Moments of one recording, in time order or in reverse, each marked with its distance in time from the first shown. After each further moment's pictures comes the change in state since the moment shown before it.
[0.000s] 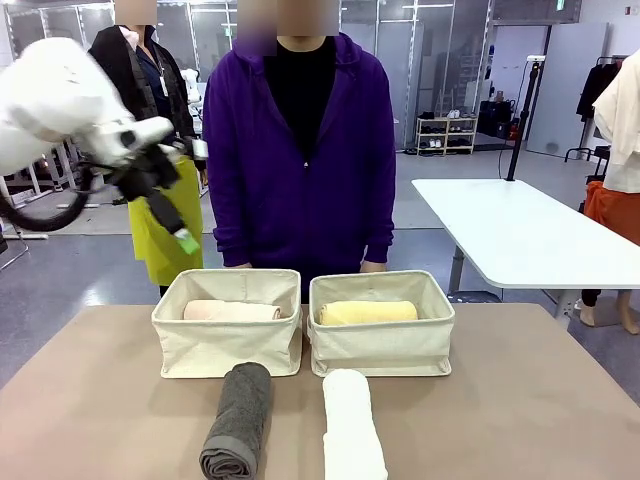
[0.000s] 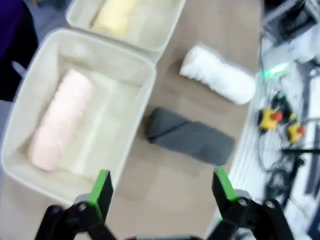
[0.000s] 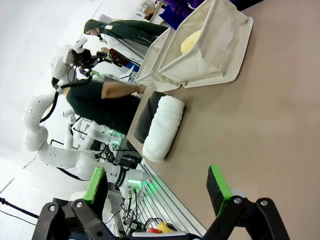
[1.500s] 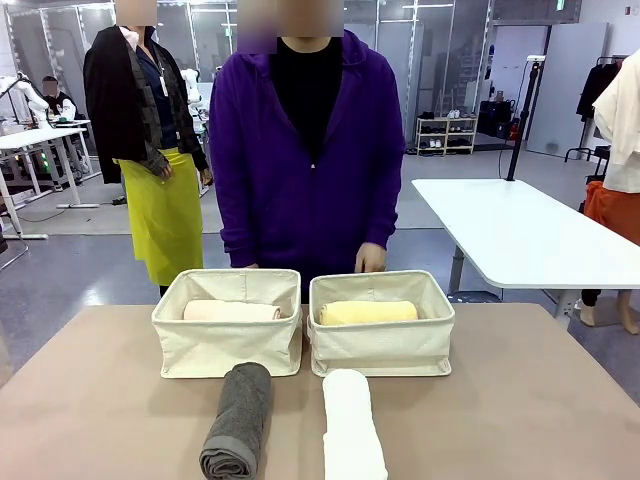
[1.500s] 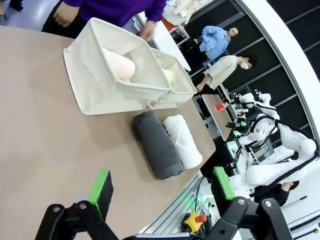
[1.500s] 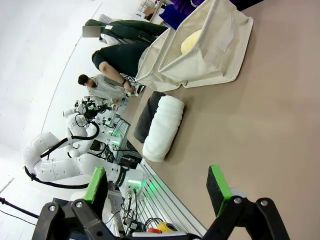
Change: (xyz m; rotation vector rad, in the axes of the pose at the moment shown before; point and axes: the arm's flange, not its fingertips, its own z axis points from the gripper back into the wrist) left arm -0.409 -0.067 0.027 -0.095 -0.863 0.707; right arm 0.000 0.000 0.000 -0.001 0.000 0.000
